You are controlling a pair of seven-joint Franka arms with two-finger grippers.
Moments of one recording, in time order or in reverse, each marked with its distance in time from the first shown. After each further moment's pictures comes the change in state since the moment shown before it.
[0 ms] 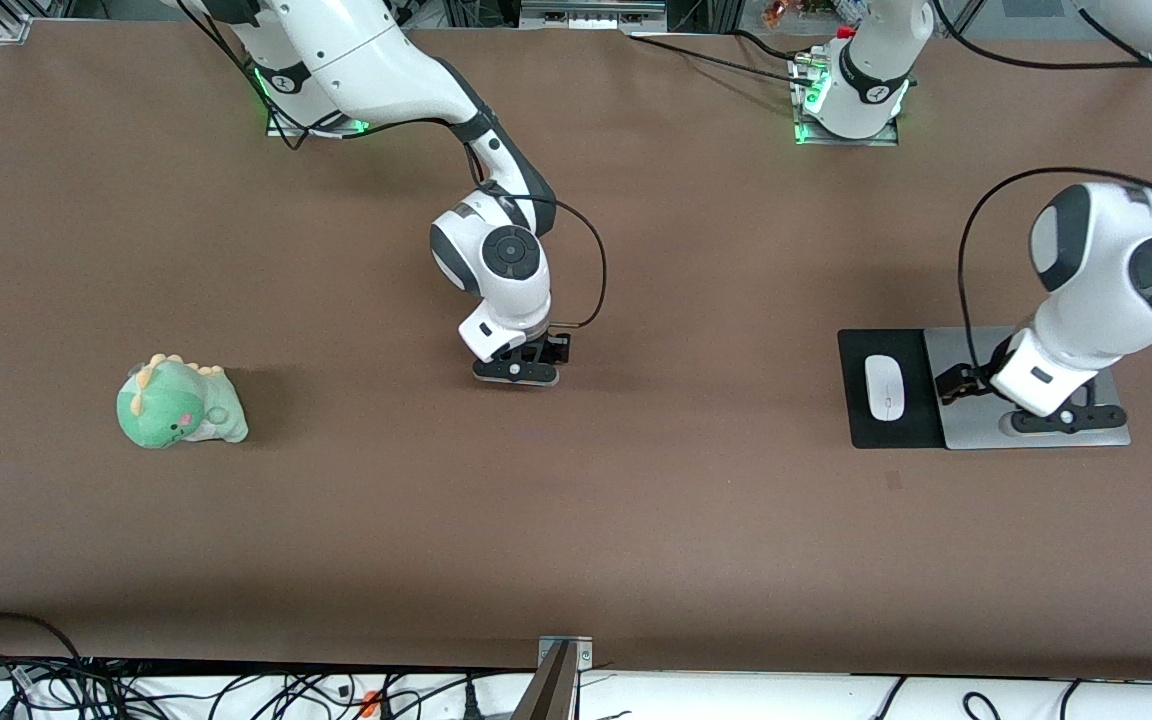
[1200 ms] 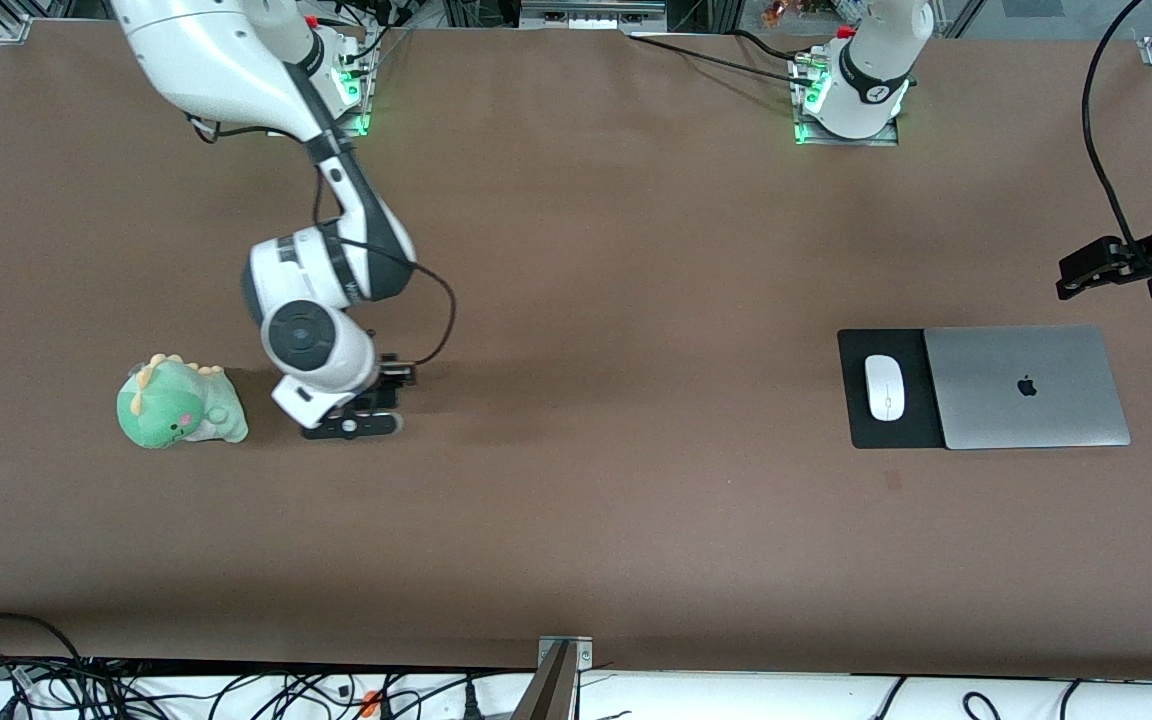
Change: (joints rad) left arm 0.024 -0.175 -0.002 0.326 -0.113 -0.571 0.167; right arm -0.356 -0.203 -0.029 -0.061 0.046 -0.318 -0.596
